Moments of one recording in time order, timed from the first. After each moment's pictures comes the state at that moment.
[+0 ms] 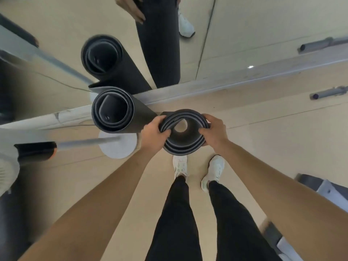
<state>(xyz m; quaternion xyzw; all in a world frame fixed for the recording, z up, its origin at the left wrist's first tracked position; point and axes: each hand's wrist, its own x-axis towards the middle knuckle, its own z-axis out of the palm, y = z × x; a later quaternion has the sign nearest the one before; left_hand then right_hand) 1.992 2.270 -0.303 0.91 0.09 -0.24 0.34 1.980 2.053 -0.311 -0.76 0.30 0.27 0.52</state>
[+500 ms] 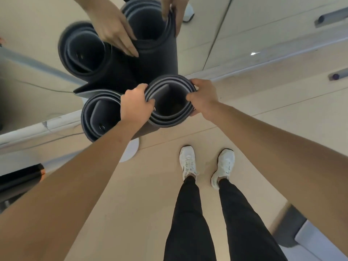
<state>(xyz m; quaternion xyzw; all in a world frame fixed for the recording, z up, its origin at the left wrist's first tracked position) 2.123 2.317 -0.341 0.97 0.01 -0.17 0.19 2.115 2.116 -0.360 -0.75 0.30 0.26 0.52</state>
